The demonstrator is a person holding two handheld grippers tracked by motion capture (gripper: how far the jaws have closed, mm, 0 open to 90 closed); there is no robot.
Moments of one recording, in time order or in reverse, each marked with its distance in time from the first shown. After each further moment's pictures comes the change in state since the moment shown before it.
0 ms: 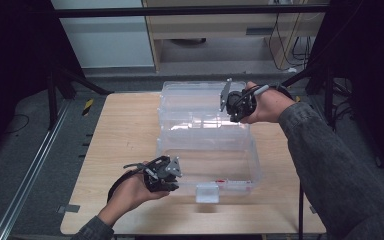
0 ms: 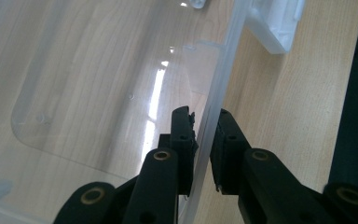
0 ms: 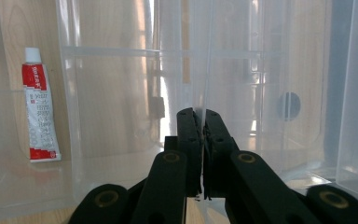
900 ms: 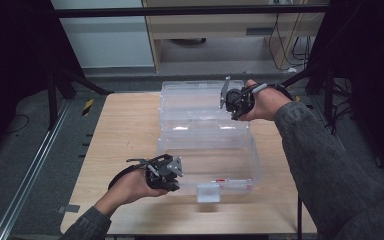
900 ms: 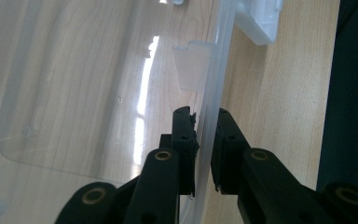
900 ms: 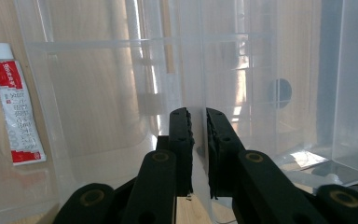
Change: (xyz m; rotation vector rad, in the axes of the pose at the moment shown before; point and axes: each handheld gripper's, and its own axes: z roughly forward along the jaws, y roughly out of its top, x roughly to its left) left arm 0.007 0.004 0.001 0.020 -0.073 0.060; right arm -0.013 -0.001 0.011 0.043 -0.025 0.034
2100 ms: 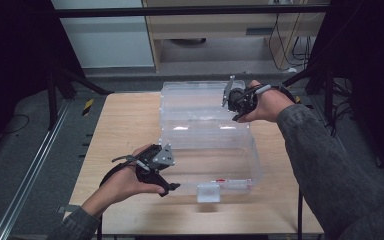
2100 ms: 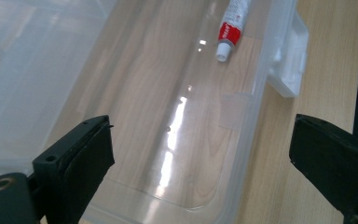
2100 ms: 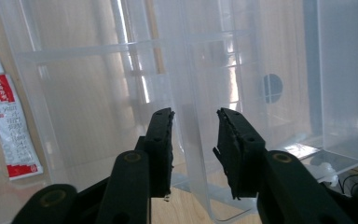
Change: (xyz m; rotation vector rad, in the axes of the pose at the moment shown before) left arm 0.002 -0.004 -0.030 -0.193 0.149 -0.058; right arm 0.002 -0.007 -0.003 -0.030 -0.039 0.064
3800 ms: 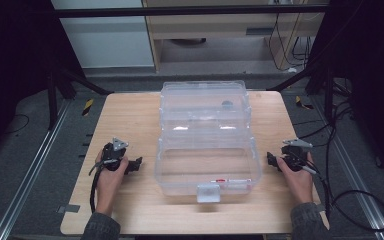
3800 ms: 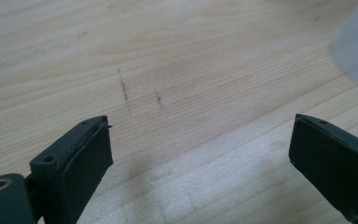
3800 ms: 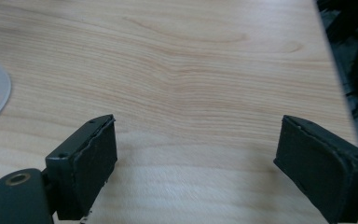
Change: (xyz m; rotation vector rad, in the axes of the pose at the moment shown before) left arm 0.084 -0.161 0.038 -0.115 0.518 -0.658; right arm 0.120 -0.207 0.137 -0.320 -0.403 1.210
